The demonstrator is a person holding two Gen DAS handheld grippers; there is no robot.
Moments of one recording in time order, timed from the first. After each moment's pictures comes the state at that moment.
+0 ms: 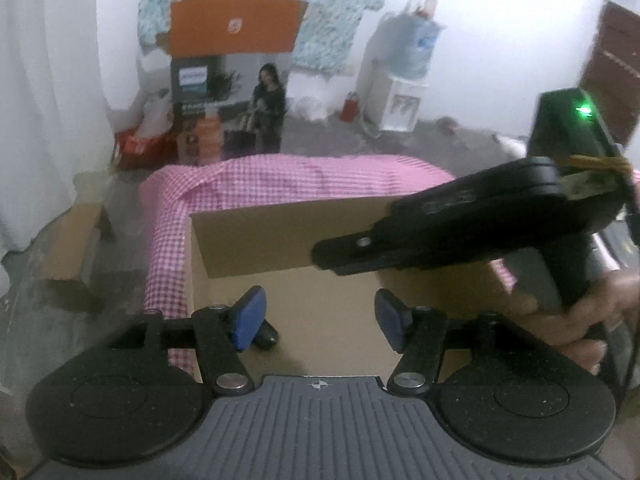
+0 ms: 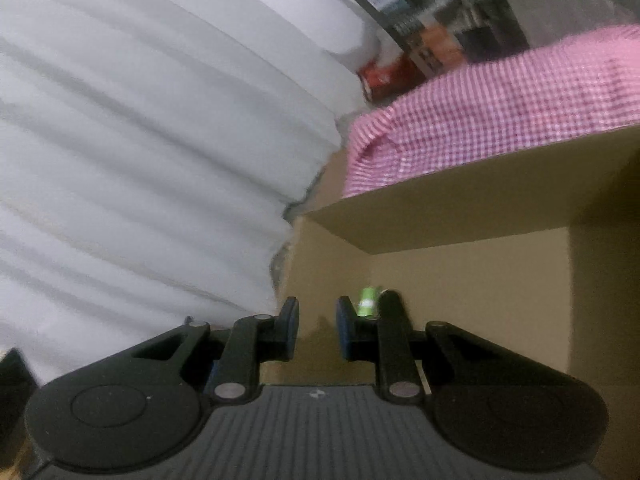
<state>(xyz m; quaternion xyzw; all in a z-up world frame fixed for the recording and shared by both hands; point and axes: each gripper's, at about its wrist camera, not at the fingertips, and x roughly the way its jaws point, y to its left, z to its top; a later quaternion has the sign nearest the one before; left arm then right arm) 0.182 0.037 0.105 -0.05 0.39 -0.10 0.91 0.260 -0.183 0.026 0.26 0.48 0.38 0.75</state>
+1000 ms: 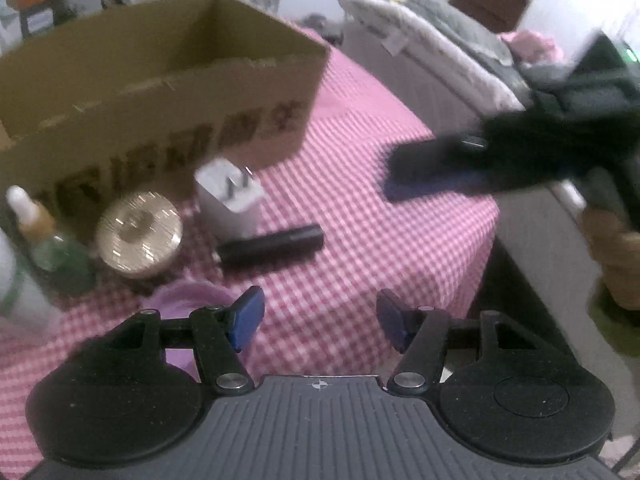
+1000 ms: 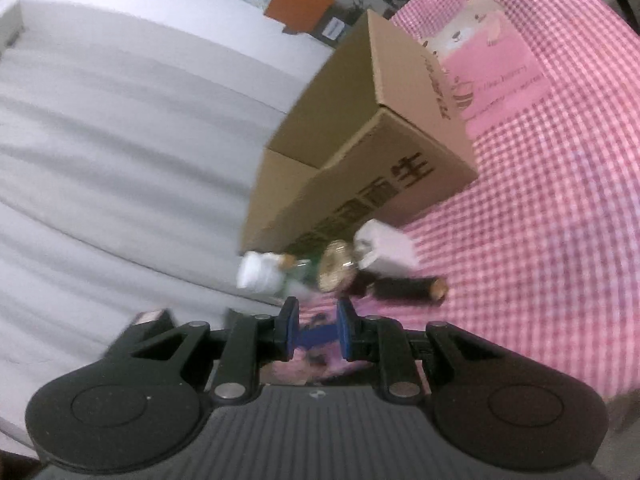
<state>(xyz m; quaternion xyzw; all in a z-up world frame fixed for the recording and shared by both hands) 0.080 -0.085 -0.030 0.02 0.48 -0.28 0.83 0.061 -0.373 -0.069 0.37 0.44 0.36 0.73</state>
